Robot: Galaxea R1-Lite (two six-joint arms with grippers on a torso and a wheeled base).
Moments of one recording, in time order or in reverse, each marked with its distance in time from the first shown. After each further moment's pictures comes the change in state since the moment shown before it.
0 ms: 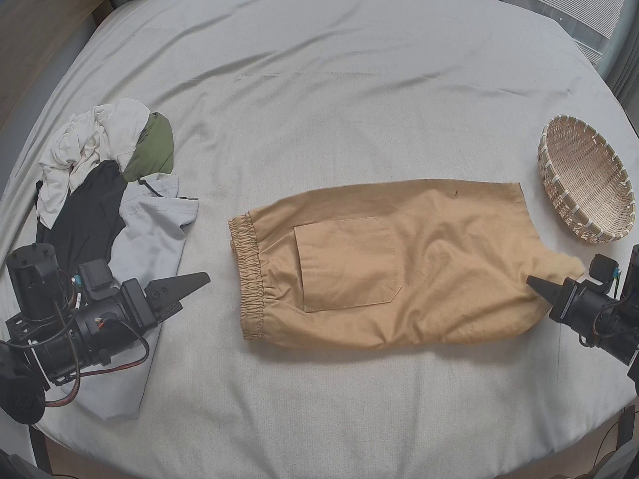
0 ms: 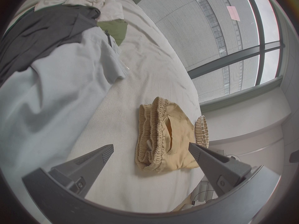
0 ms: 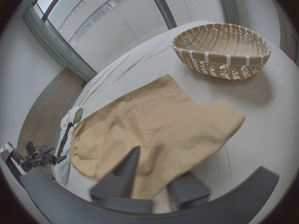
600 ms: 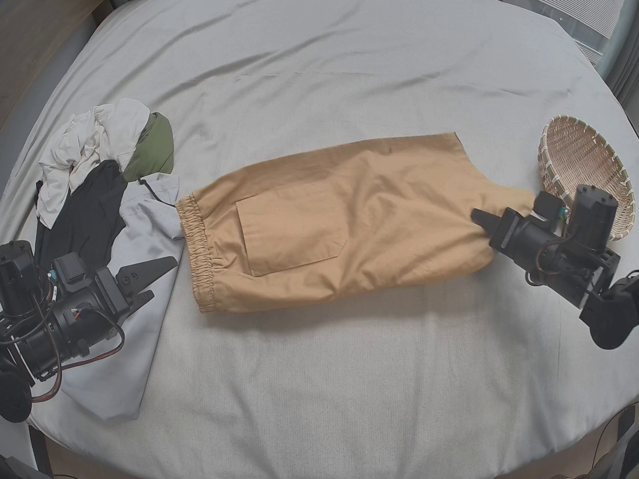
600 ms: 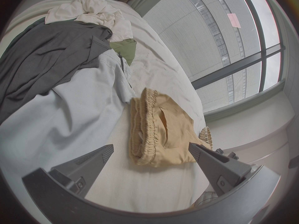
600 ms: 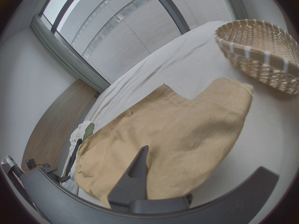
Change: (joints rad) left arm 0.118 -0.085 0.017 0.026 0.004 -0.006; right arm 0.129 0.272 -0.337 -0.095 -0.050 0.063
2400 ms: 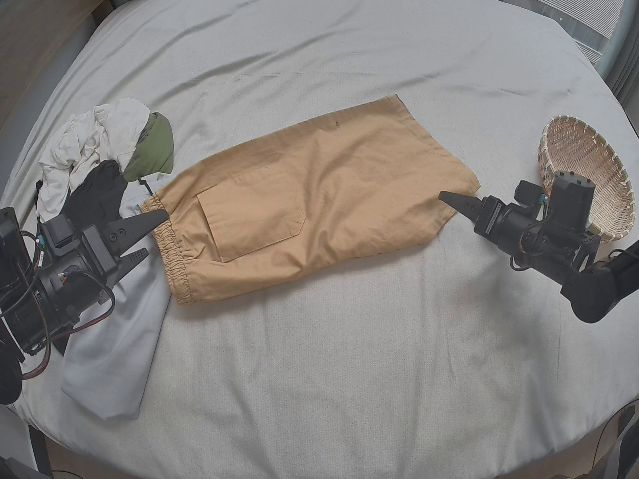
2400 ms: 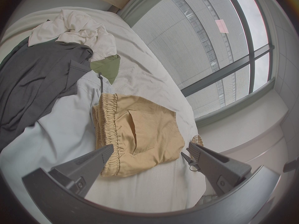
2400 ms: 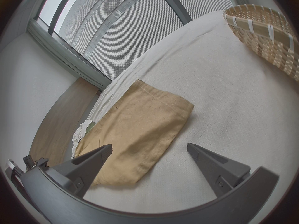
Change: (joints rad) left arm 0.000 -0.026 -0.114 -0.002 -0.007 -0.008; right arm -0.014 0.191 -0.216 0.021 0.113 0.038
